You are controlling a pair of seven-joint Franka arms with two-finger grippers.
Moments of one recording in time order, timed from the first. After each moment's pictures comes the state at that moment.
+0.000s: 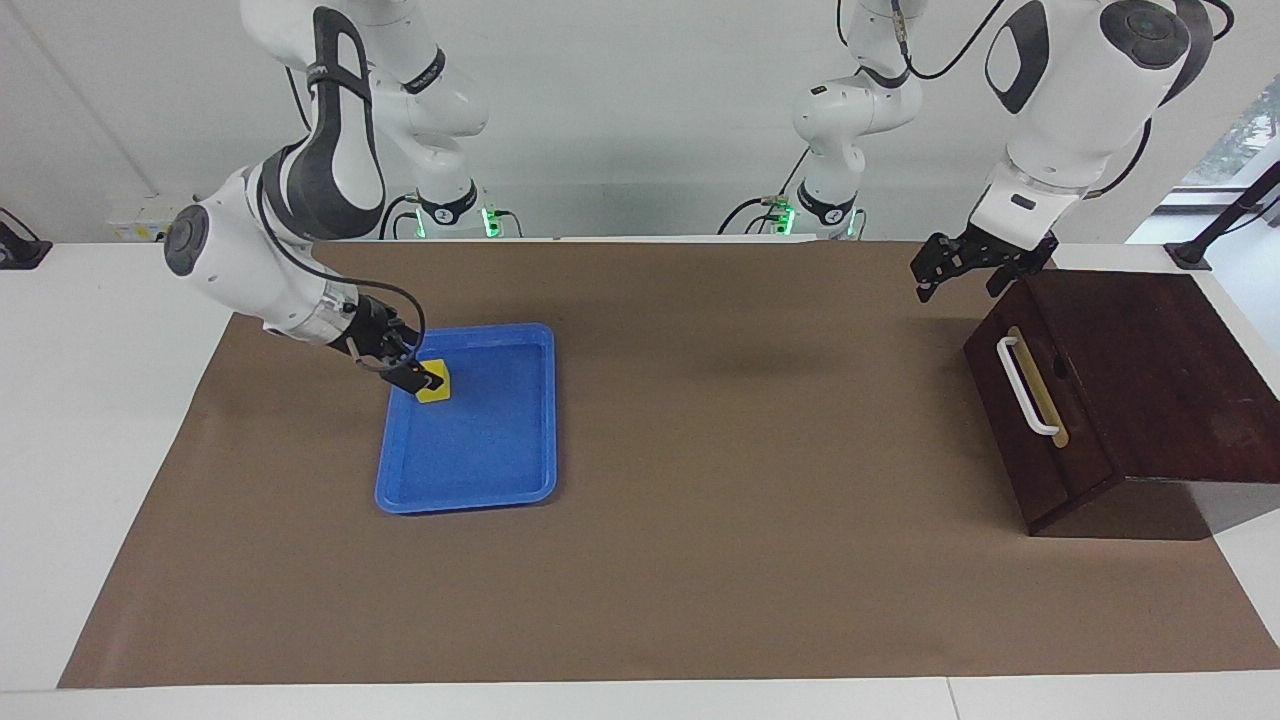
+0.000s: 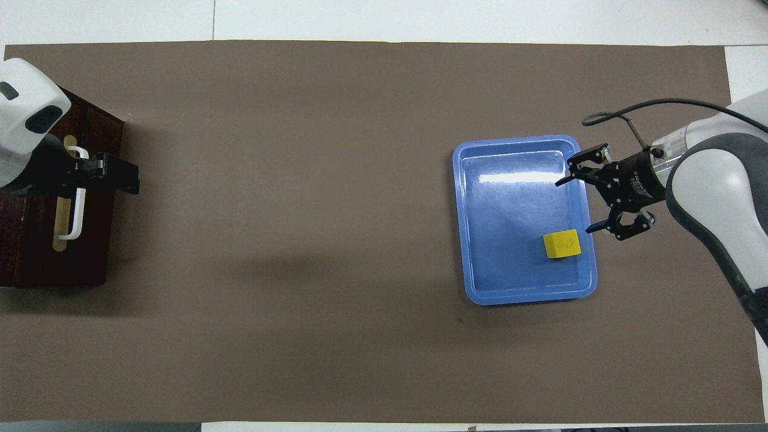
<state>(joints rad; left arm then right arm) 0.19 0.01 -0.34 -1.64 0.01 1.61 -0.10 -0.18 0.12 0.16 -1.85 0.37 1.78 0.81</state>
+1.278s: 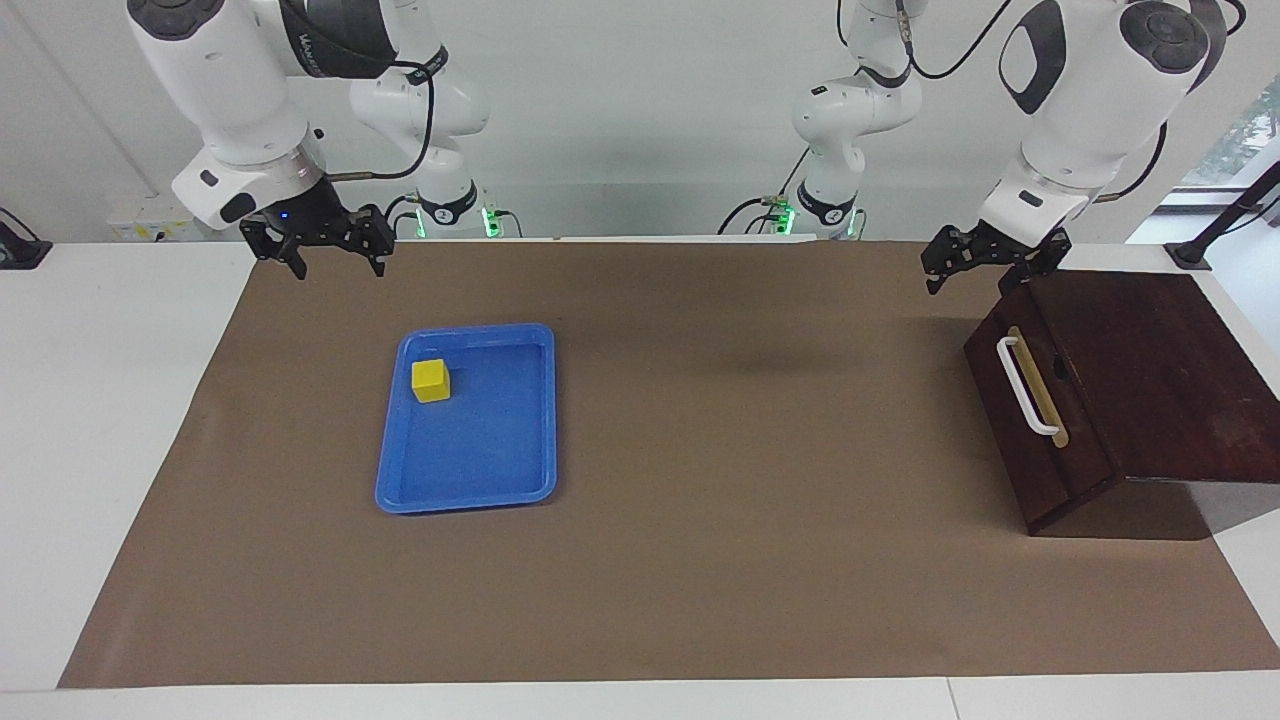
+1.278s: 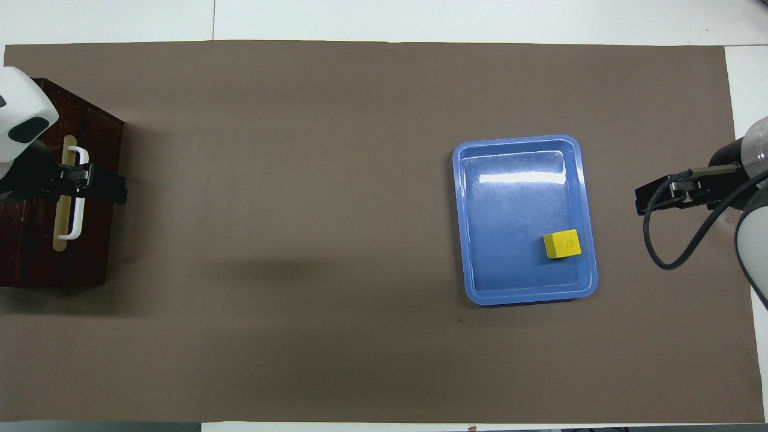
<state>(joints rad) 0.20 0.00 -0.32 -1.64 0.01 1.58 0.01 -0.12 -0.01 0.17 -1.64 -0.03 1.51 0.00</state>
